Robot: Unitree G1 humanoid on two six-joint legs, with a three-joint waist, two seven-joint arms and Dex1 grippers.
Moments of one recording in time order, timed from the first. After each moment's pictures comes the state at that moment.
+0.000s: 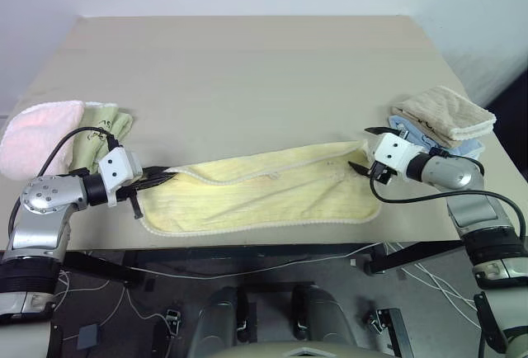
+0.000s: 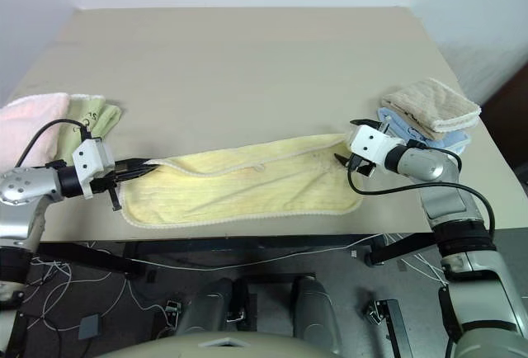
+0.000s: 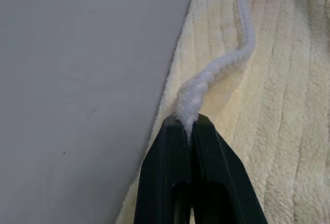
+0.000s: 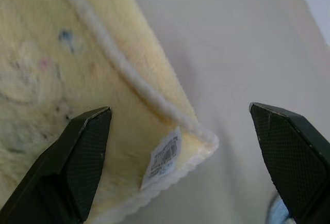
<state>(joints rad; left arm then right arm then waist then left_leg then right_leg) -0.28 0.82 0.10 0.32 -0.29 -0.24 -1.17 -0.51 -0.75 0.11 0.45 -0.16 -0.26 0.70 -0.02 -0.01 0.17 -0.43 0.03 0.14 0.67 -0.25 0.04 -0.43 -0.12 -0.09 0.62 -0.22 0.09</state>
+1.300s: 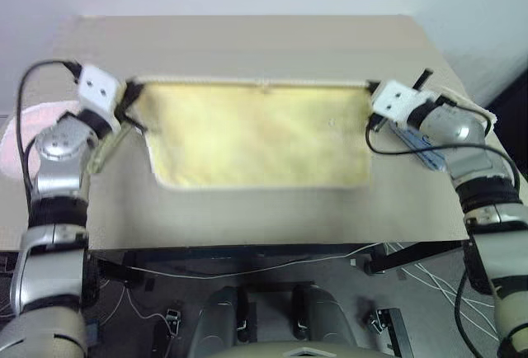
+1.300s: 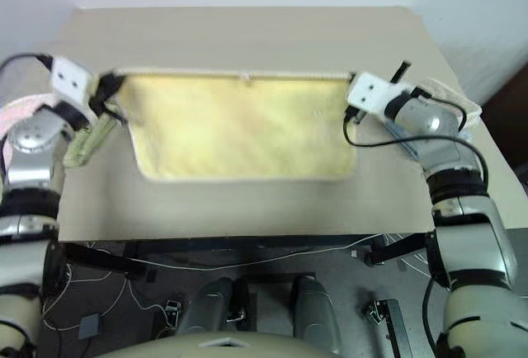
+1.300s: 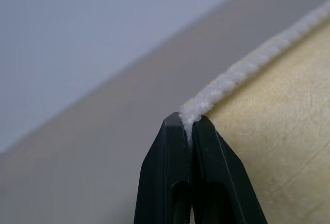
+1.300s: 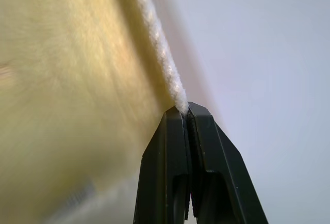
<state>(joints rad) -0.82 0.69 0.16 0.73 -0.13 -0.29 -0.52 -0.91 -0.73 0.13 0.74 -0.28 -0.46 0.42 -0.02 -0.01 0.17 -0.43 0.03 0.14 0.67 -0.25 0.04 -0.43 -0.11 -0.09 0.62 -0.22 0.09</state>
